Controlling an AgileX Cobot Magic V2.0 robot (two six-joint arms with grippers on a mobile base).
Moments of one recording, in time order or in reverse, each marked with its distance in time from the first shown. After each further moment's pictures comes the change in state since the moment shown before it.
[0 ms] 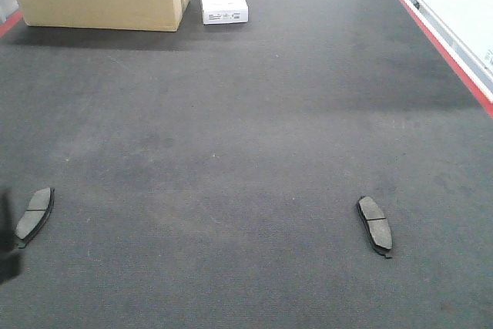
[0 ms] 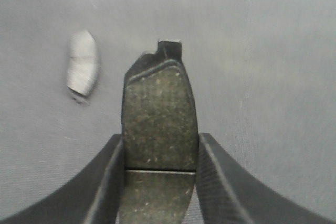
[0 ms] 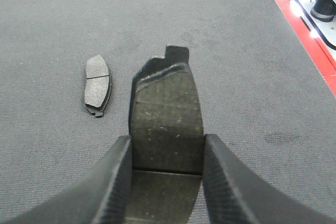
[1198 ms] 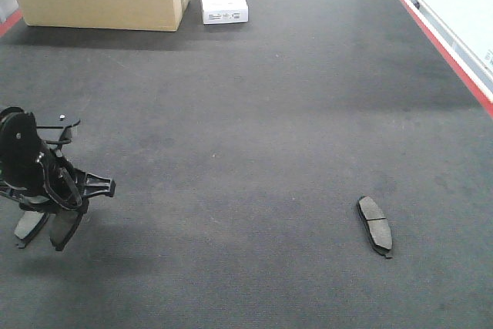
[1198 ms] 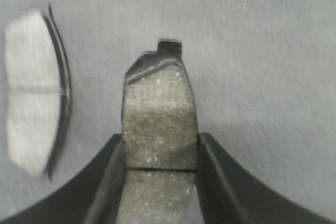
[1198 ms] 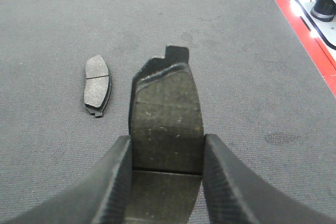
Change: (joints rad) left arm 0.131 0.925 -0.464 -0.040 0.003 0.058; right arm 0.000 0.000 0.000 0.000 0.000 0.000
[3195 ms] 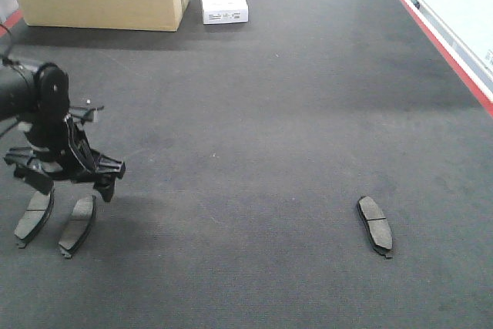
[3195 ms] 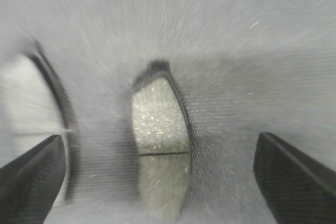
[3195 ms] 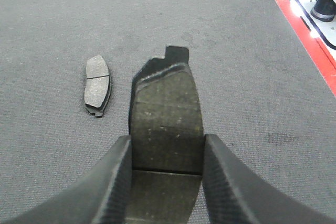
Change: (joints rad) left arm 0.000 0.217 -0.387 -0.014 0.357 0.127; right arm 0.000 0.000 0.000 0.000 0.000 0.000
